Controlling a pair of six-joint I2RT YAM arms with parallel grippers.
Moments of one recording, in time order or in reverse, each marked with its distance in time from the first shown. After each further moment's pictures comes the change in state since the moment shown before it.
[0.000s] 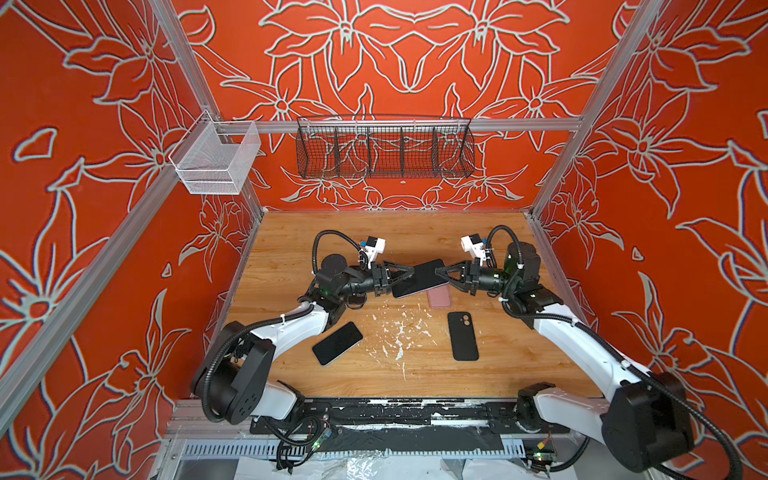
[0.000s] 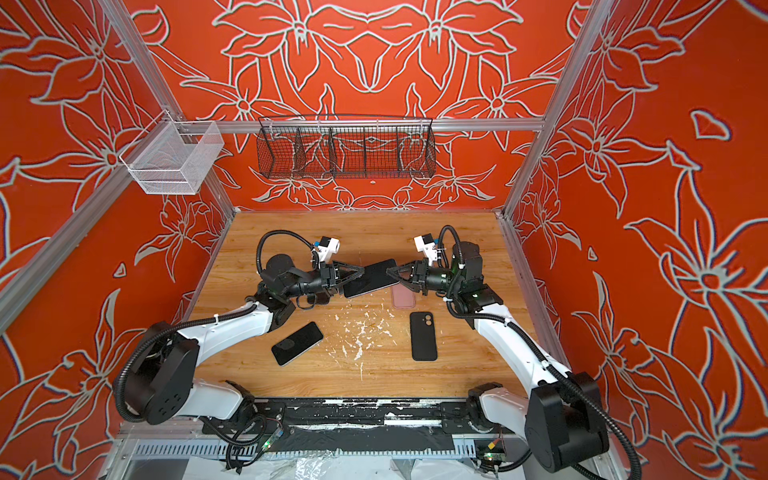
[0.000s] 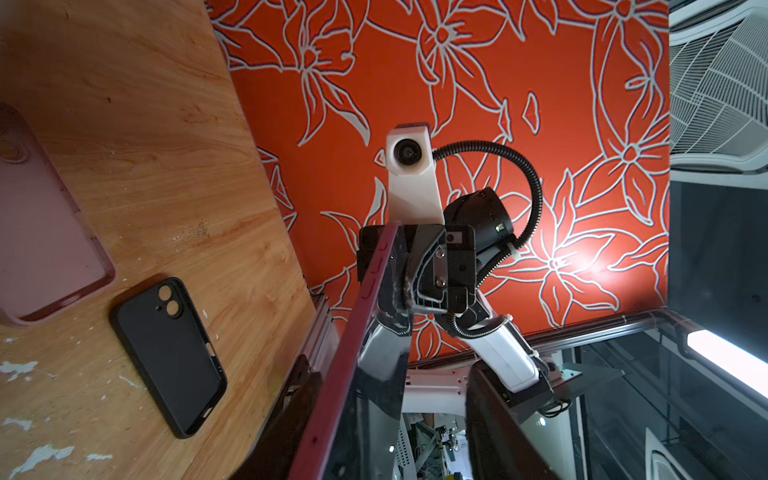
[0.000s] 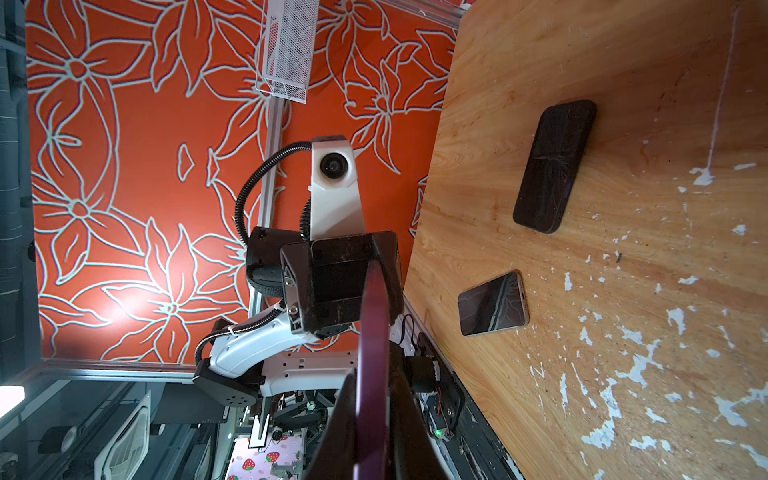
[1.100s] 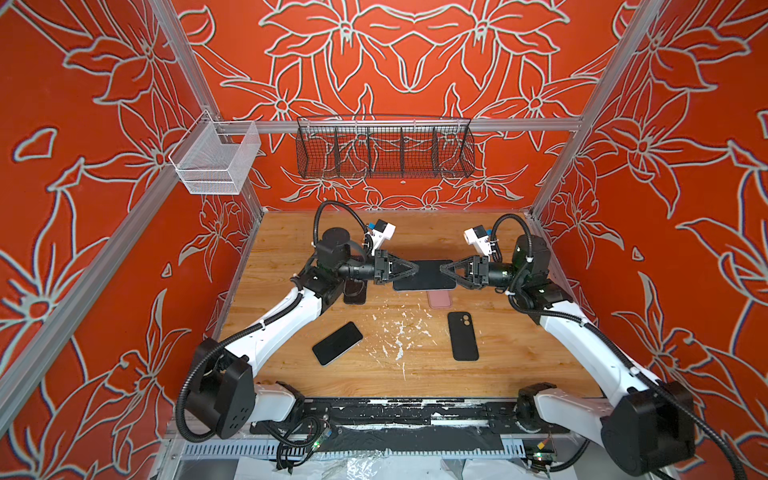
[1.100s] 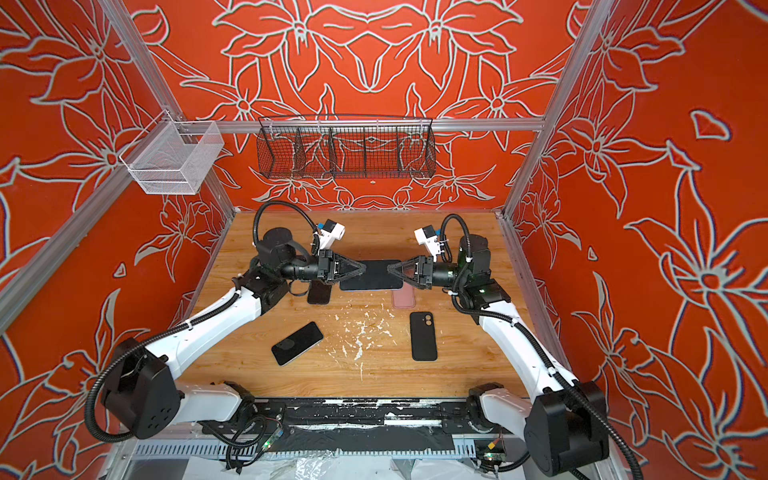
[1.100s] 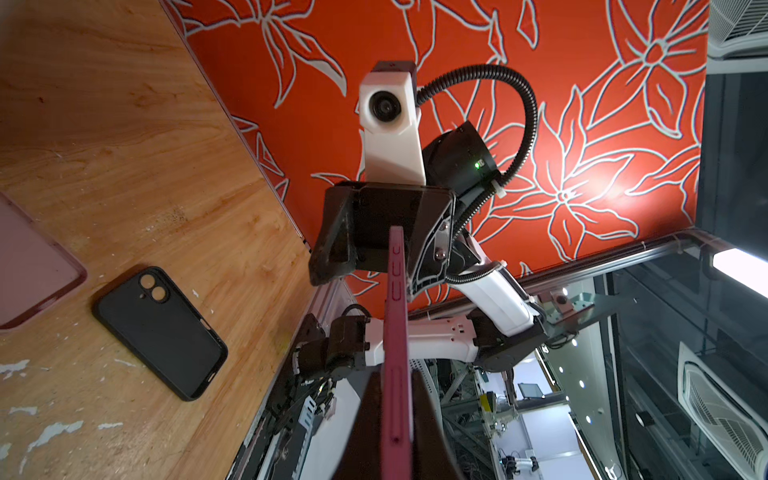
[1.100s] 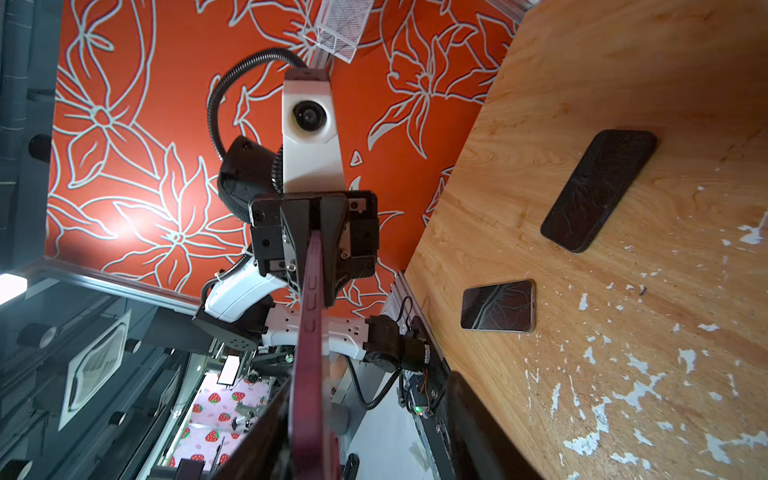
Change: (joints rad) left arm 0.002 -0.096 0.335 -0.674 0.179 0.396; right arm -0.039 -0.021 0.083 -0.094 -0.182 -0.205
